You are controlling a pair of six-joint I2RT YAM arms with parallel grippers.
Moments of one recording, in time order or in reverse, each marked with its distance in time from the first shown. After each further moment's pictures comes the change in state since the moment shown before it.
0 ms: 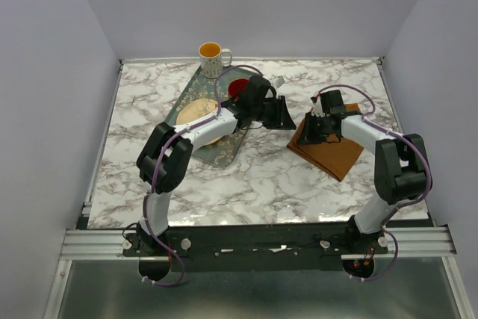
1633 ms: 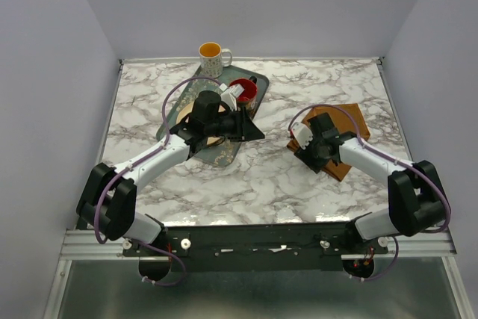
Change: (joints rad) left arm 0.127 -0.544 -0.557 0.168 0.105 0.022; right arm 0.200 -0.249 -0.227 -0.123 0.330 -0.821
